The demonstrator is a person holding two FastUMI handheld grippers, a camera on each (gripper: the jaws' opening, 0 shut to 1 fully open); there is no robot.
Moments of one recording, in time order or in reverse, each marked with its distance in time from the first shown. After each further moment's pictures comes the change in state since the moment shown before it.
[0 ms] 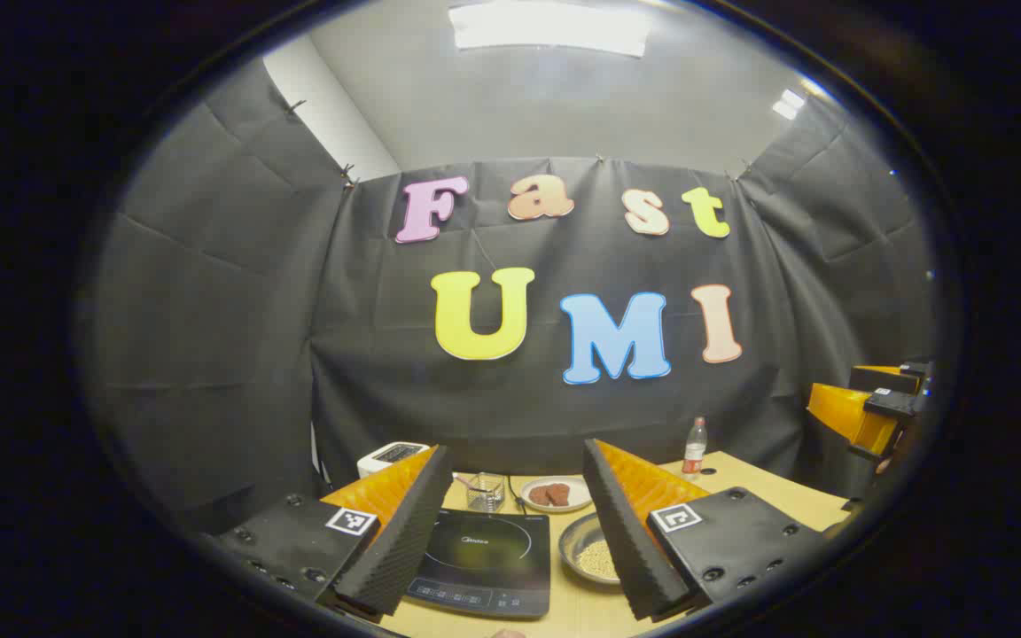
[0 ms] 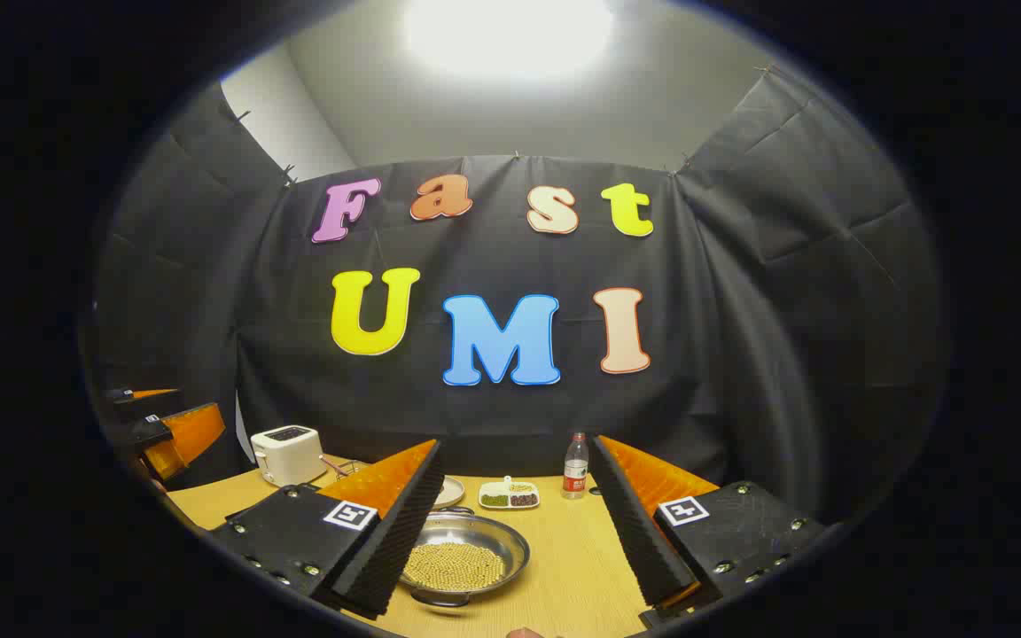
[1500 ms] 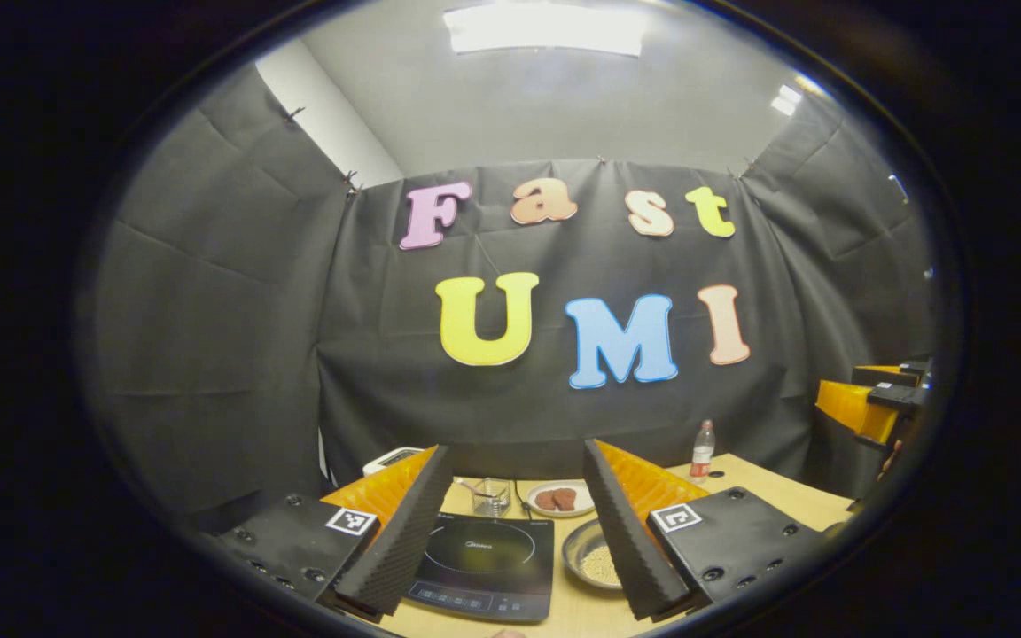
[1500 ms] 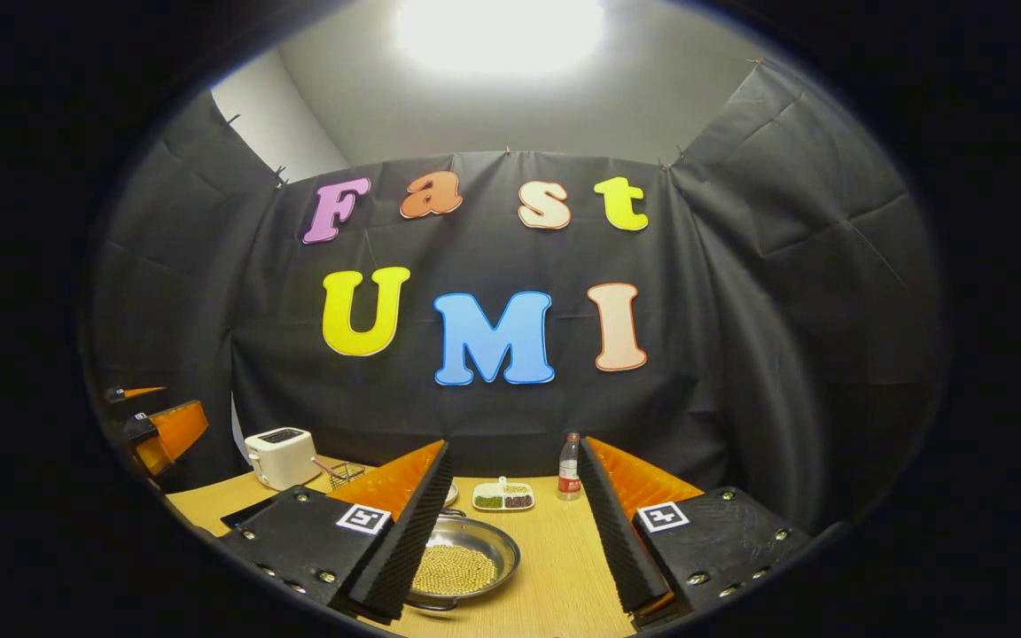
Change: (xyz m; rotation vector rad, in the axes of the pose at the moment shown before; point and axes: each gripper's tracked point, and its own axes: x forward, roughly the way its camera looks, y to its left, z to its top) left arm 0.004 -0.007 0.008 0.021 -0.014 0.031; right arm 0.017 -0.024 0.002 0.011 0.002 -0.007
